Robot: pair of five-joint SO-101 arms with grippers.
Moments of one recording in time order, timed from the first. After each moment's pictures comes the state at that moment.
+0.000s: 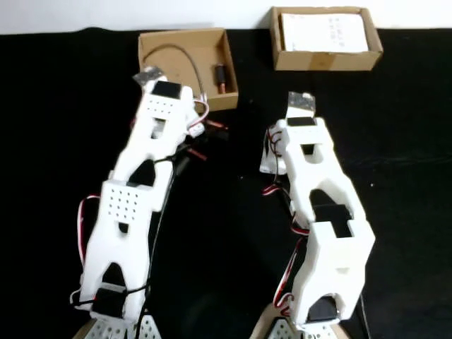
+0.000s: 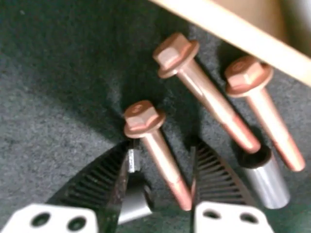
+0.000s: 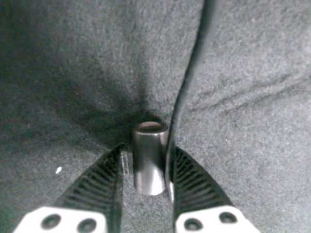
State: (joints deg) left arm 5.9 58.9 -51.1 88.4 48.0; right arm -11.9 24.6 3.6 64.1 -16.6
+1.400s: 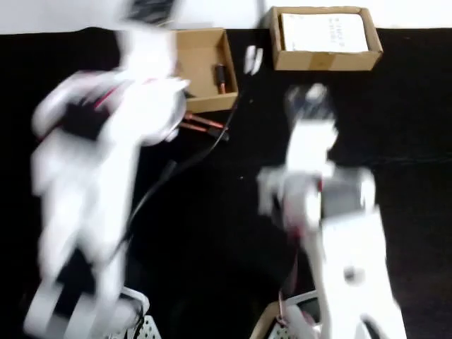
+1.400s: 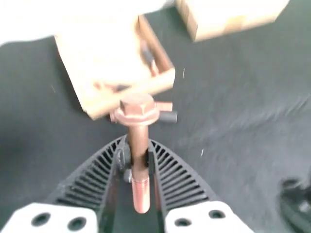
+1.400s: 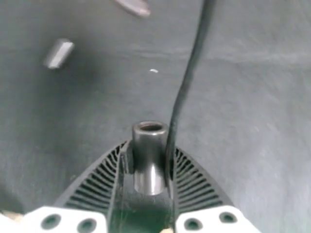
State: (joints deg) left arm 12.1 -13.3 -34.9 96.9 2.8; right arm -24.8 -45.7 26.0 84.5 -9.4
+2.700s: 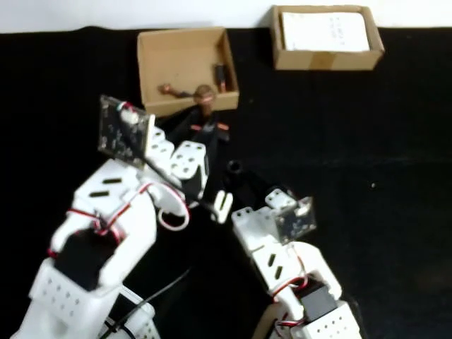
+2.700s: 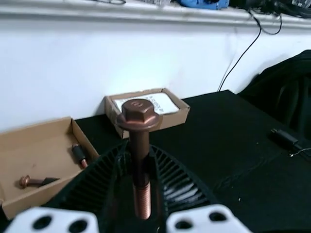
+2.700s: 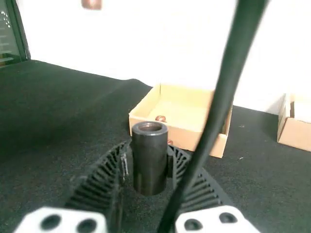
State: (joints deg) left arm 26.3 -59.7 31.8 45.6 11.1; right arm -33.2 -103.4 96.0 17.7 1.2
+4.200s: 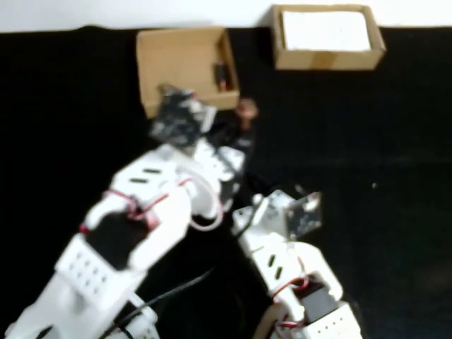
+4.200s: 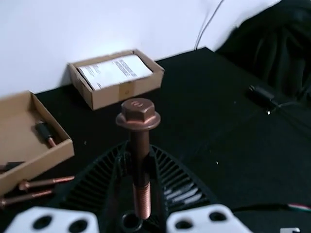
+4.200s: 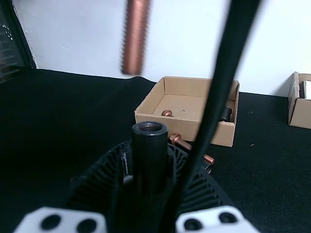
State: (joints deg) left arm 34.2 -49.1 29.3 47.3 11.2; right arm -33.2 -103.4 96.0 19.1 -5.2
